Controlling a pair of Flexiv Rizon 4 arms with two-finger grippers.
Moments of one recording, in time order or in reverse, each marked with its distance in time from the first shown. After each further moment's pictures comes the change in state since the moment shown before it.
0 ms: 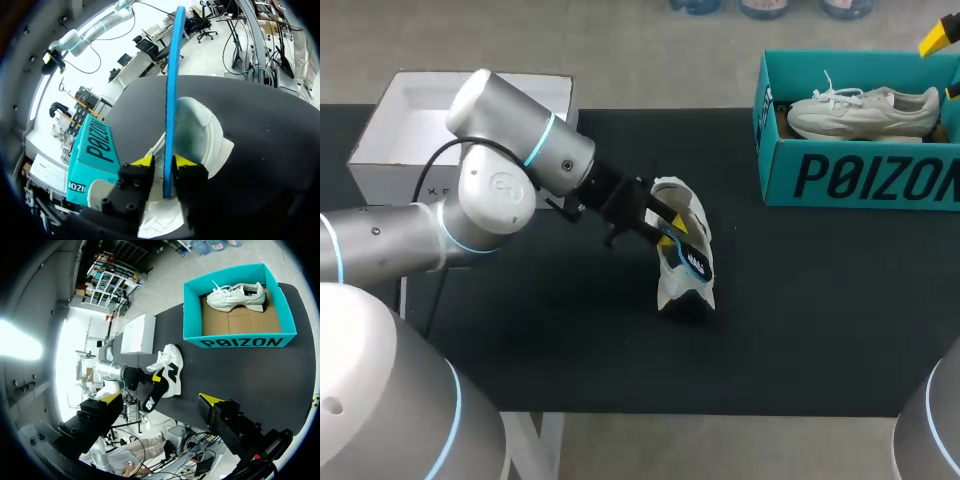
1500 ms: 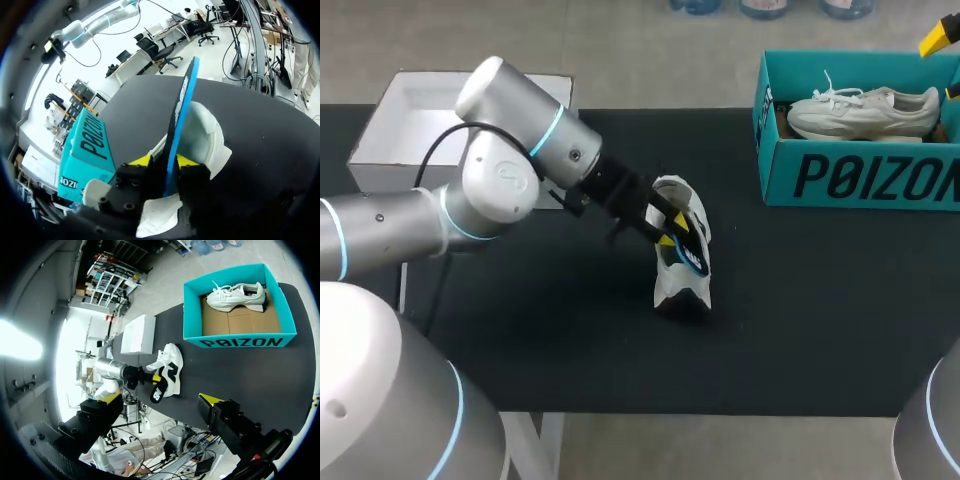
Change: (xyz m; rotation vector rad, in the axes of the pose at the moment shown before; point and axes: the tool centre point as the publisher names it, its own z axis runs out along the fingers) left arm 0.001 -0.002 0.000 -0.002 0.060 -0.067; right arm 0.000 0.000 0.000 0.000 0.001 0.000
